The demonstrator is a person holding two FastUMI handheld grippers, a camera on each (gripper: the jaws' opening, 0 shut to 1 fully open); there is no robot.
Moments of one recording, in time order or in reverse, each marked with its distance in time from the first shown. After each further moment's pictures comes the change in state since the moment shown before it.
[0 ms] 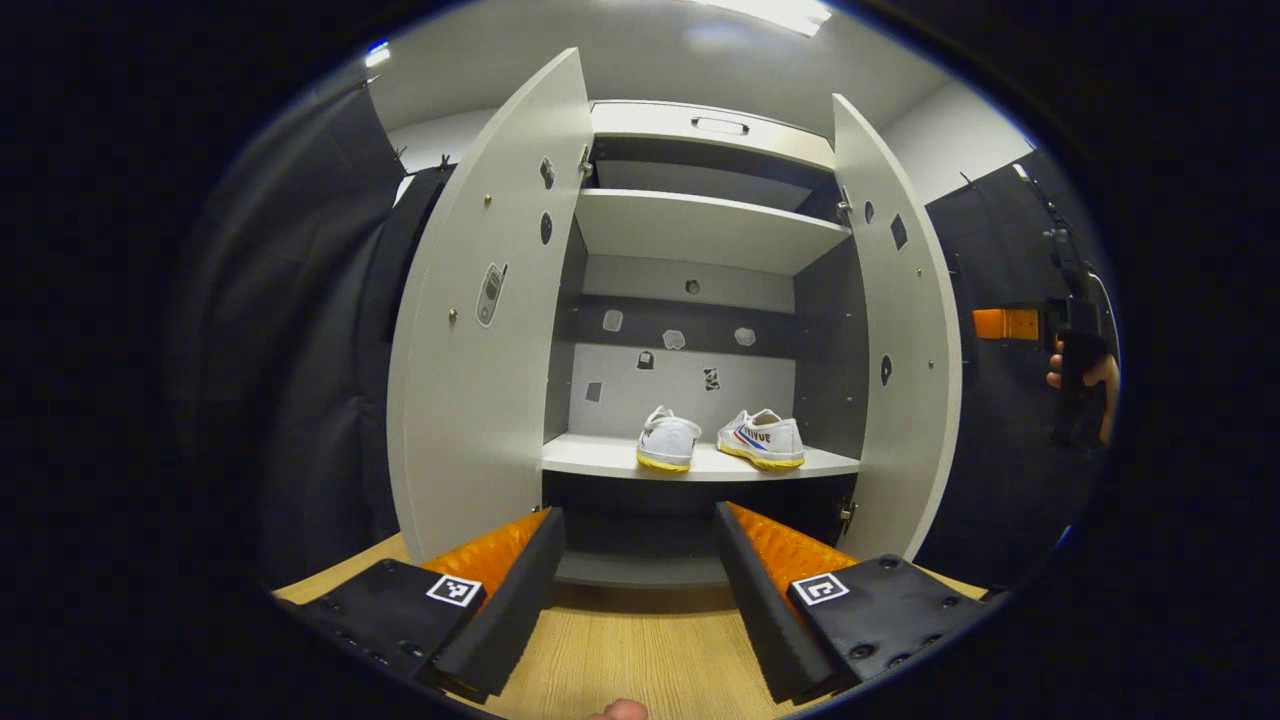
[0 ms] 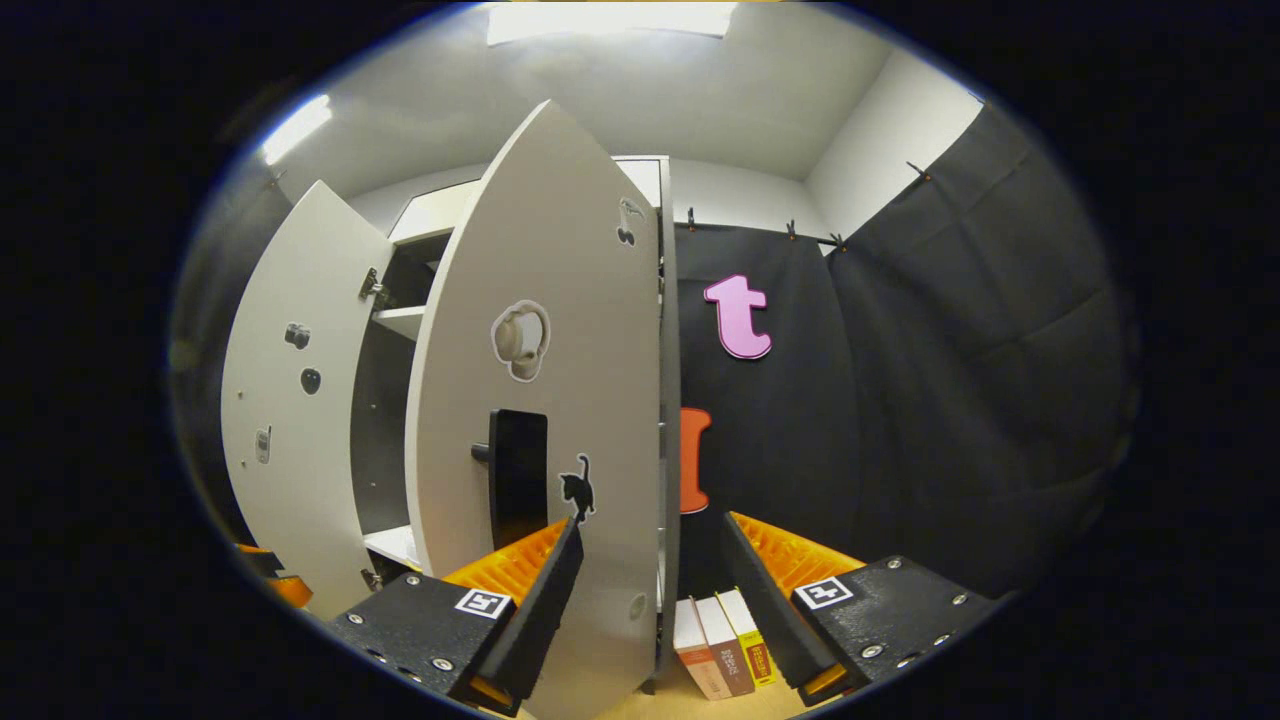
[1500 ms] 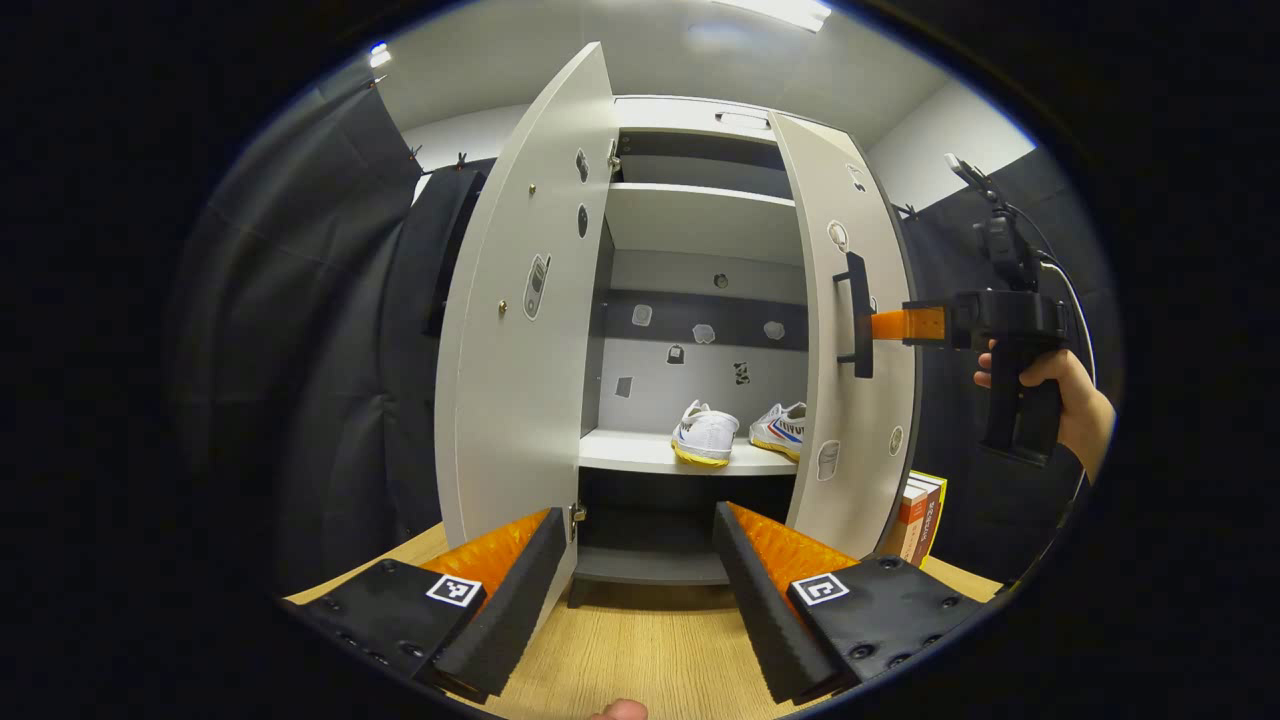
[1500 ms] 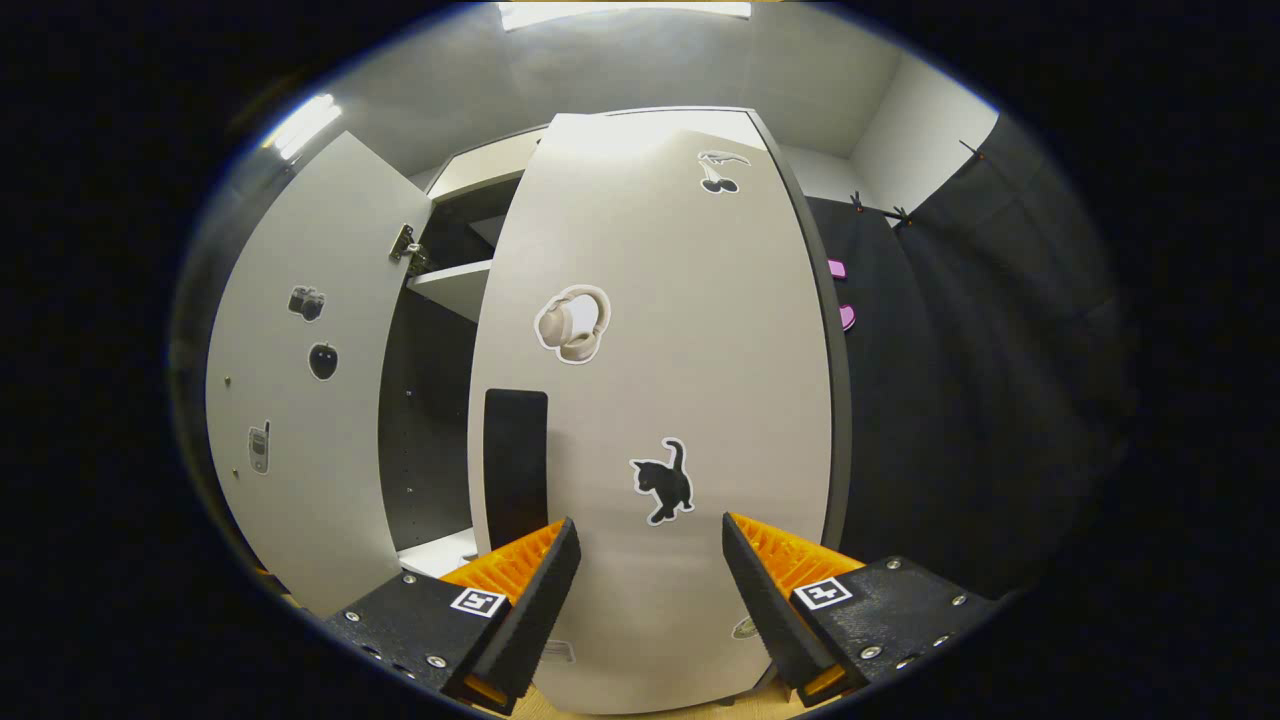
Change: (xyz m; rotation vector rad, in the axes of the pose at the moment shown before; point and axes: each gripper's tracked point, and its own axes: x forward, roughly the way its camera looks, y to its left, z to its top) left arm 0.002 0.030 -0.008 0.006 0.014 0.054; right arm 0.095 0.117 -0.032 0.011 0.063 0.107
